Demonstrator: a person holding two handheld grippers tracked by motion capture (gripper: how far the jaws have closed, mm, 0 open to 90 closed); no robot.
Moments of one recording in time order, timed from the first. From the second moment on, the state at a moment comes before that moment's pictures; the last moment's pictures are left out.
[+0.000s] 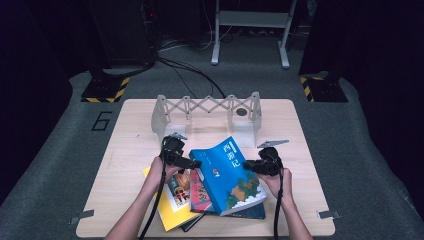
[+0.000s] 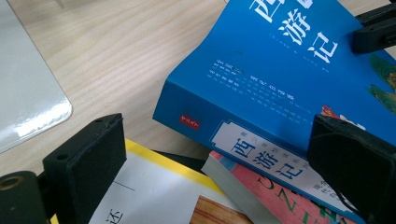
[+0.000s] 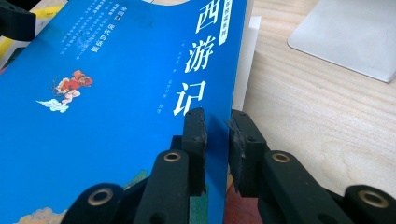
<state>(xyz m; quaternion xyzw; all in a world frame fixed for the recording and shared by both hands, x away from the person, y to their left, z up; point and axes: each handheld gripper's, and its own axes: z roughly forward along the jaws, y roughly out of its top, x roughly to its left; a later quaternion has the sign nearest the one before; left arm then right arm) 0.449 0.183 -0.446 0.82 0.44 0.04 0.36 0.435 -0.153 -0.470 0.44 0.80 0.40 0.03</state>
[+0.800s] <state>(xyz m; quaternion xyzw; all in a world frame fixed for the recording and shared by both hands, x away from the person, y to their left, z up) 0.451 0.189 -0.453 0.82 0.44 -0.02 0.35 0.434 -0.151 -0.470 0.43 0.81 0.40 0.04</state>
